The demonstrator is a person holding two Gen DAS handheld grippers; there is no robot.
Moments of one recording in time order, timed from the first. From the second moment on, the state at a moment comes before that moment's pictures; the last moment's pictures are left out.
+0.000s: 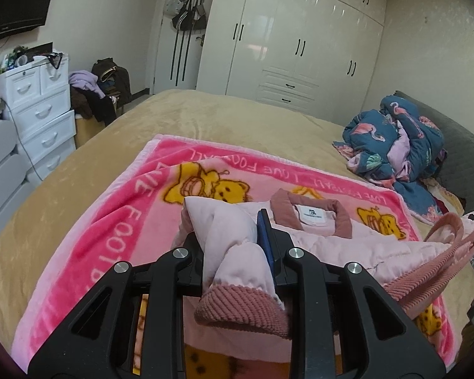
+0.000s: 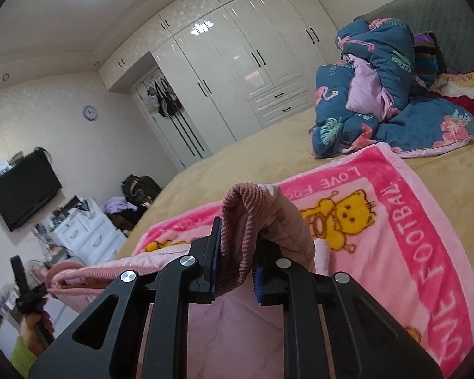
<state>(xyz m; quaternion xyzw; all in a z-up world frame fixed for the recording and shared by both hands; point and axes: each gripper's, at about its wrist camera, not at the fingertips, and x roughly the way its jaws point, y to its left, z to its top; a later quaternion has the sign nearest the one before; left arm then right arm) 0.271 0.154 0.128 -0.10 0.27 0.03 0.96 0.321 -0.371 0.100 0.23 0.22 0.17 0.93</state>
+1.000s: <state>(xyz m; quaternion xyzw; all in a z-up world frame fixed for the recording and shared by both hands) 0.278 0.138 0.082 -0.10 0.21 0.06 0.97 0.427 -0.344 -0.002 0.19 0.33 0.07 0.92</state>
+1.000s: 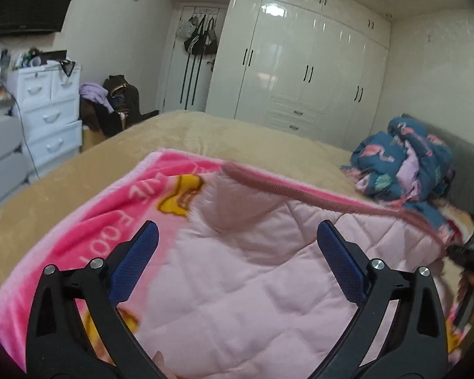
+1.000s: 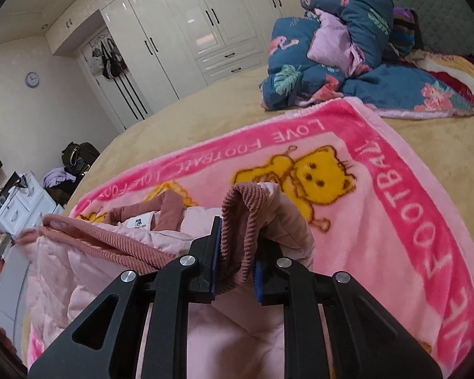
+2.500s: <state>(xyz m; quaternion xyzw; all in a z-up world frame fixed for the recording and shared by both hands) 0.334 0.152 0.044 -0.08 0.29 0.02 0.95 0.371 -0.328 0.004 0.06 0.31 0.05 0.95</state>
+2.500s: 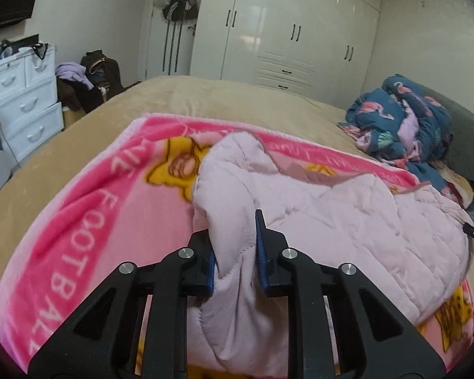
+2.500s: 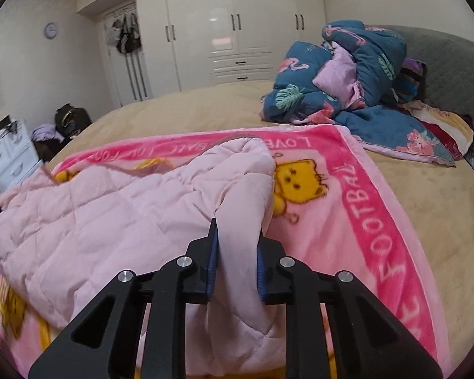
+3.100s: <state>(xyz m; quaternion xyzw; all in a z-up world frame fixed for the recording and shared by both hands) 0.421 0.164 -0.027 -0.07 0.38 0.07 0.92 0.456 -0.317 -0.073 0.07 0.41 0.00 0.91</state>
